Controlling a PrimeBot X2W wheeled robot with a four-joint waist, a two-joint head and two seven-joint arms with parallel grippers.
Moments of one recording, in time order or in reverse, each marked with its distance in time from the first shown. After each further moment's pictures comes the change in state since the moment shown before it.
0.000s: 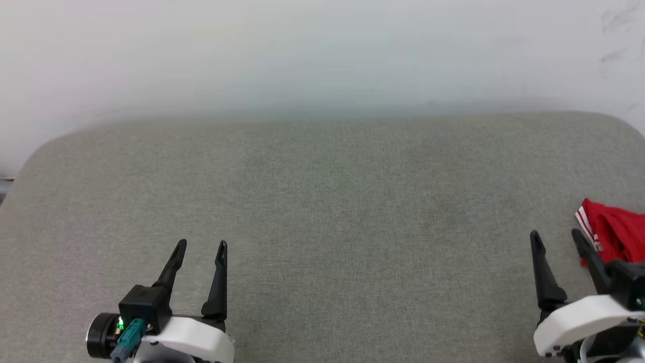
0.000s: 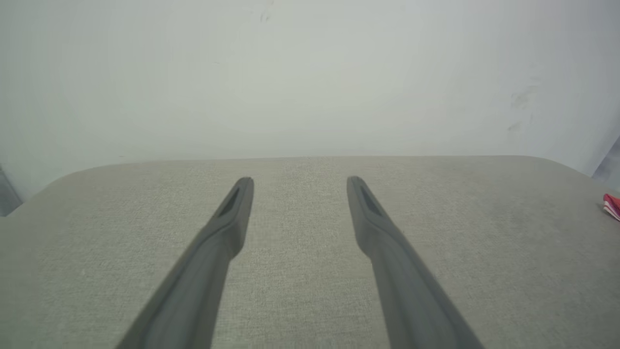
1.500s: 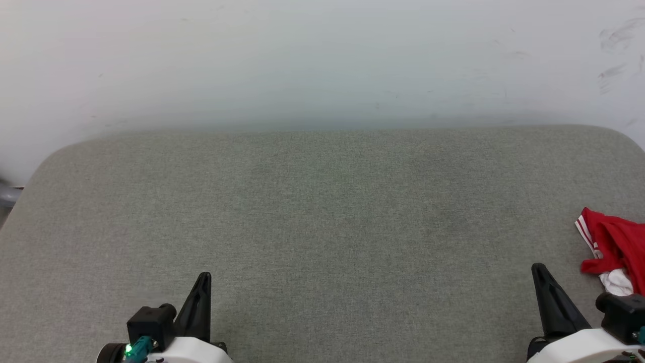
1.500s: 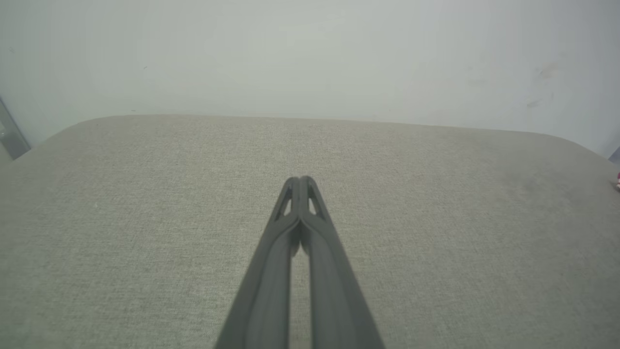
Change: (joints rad) left arm 0.056 -0.025 -0.002 0.092 0.000 0.004 0.002; right arm 0.151 0.016 0.057 -0.104 0.076 0.000 0.026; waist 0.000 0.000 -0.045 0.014
